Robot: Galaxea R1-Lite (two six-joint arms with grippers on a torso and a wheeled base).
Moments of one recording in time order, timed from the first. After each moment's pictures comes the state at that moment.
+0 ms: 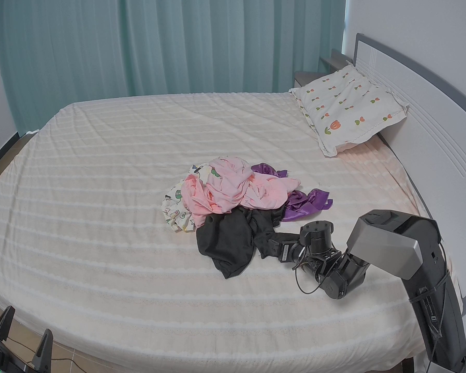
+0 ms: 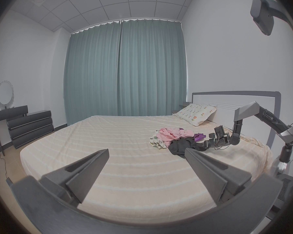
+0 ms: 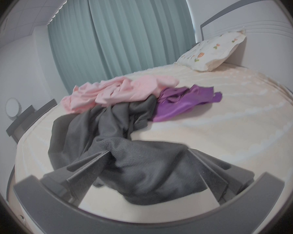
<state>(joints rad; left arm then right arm) 0.00 0.02 -0.02 0.00 -0.07 0.01 0.45 2.67 -1.18 -1.09 -0.21 0.29</state>
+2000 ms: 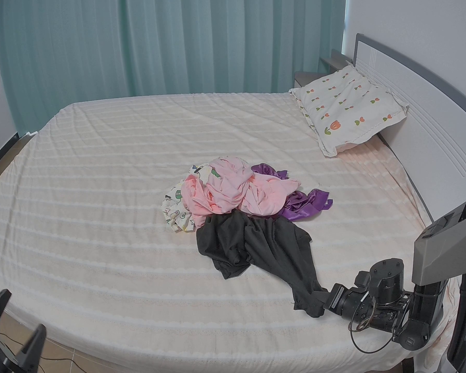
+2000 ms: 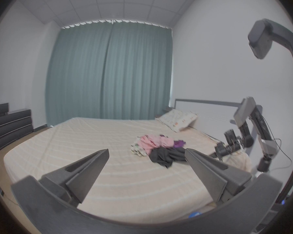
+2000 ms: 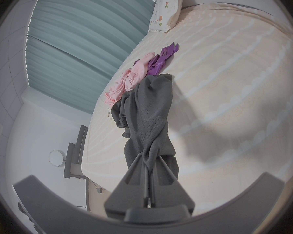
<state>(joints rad) 0.00 0.17 -0.20 0.02 -0.26 -0.03 0.54 2.22 -0.15 -1.55 0.04 0.93</state>
